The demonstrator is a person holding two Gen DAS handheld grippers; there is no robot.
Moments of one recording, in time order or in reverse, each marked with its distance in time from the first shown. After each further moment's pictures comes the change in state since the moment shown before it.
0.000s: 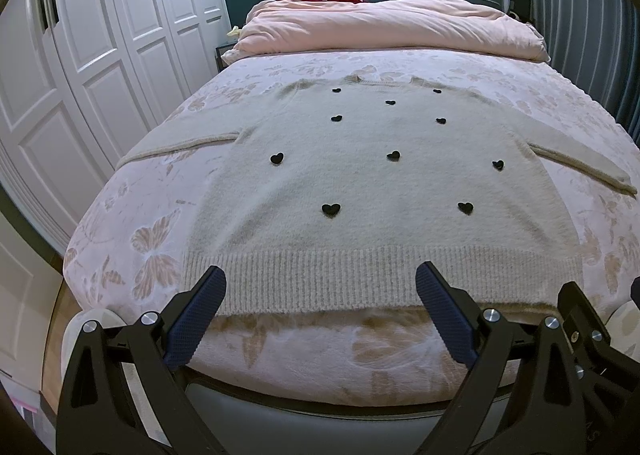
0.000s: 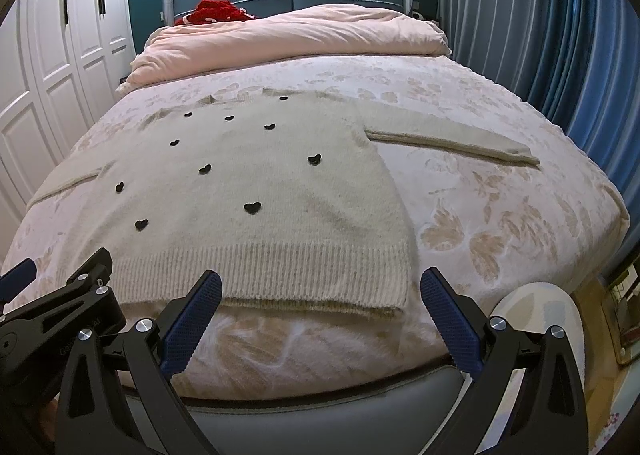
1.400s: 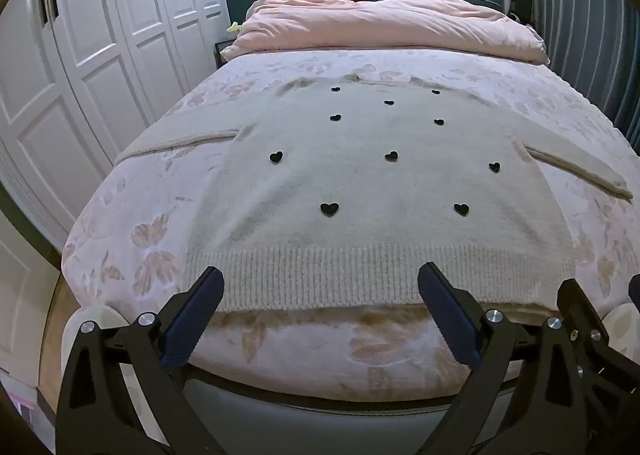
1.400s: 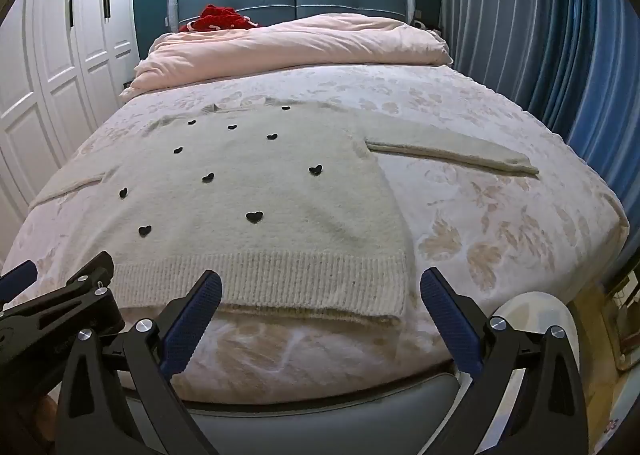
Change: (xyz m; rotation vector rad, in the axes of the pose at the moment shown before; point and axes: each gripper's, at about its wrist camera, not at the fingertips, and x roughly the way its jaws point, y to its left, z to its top) left arm 0.001 0.002 -0.004 -0.011 0.010 -0.013; right arm -0.007 -0.006 0.003 0.000 -0.035 0.007
